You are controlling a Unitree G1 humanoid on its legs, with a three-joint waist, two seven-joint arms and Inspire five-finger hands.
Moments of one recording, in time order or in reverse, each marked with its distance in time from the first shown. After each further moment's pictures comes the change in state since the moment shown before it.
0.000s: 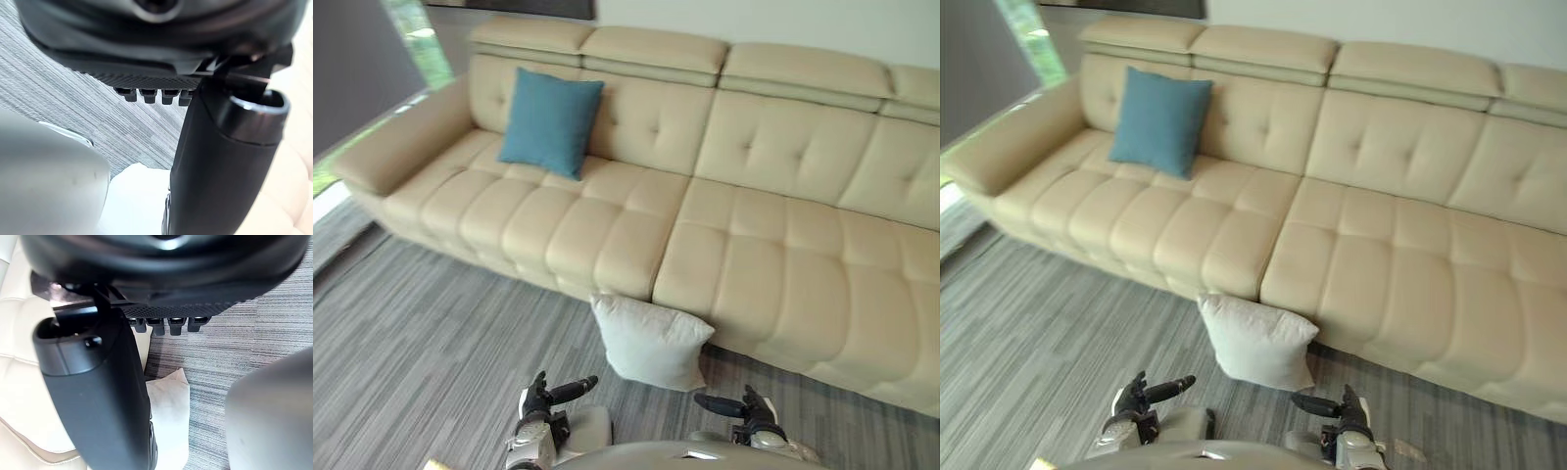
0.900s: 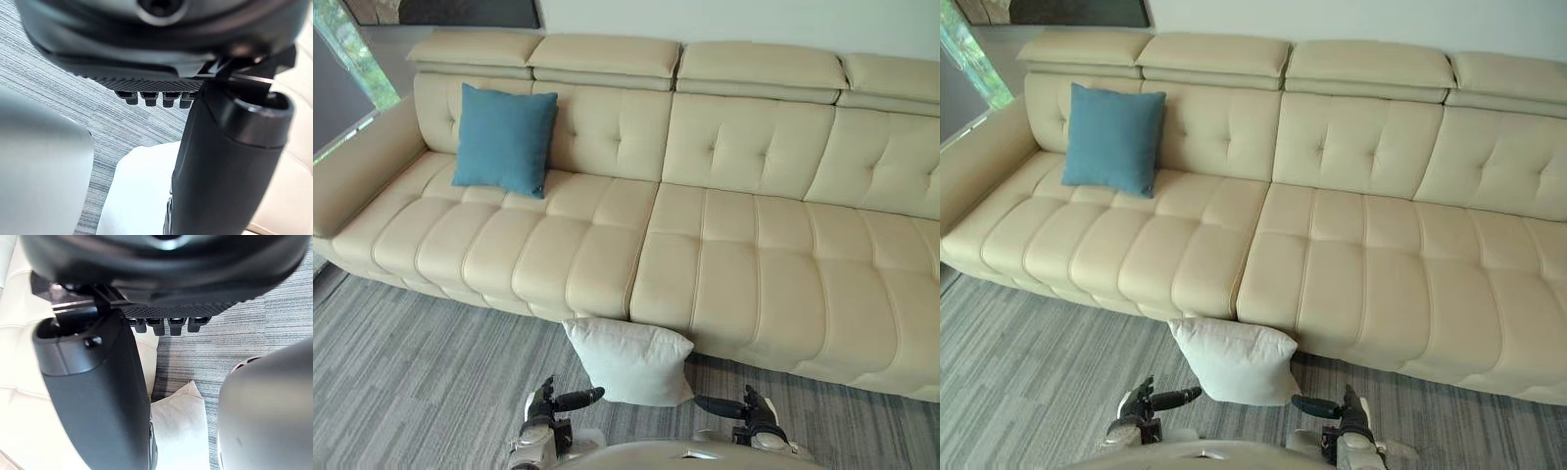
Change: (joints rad) left arm -0.080 0.015 -0.095 -0.024 -0.013 0.001 0.043; right arm -0.063 -0.036 0.021 -0.037 0.017 -0.030 -0.031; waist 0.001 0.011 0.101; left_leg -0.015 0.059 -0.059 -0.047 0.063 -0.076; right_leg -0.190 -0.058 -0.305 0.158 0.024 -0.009
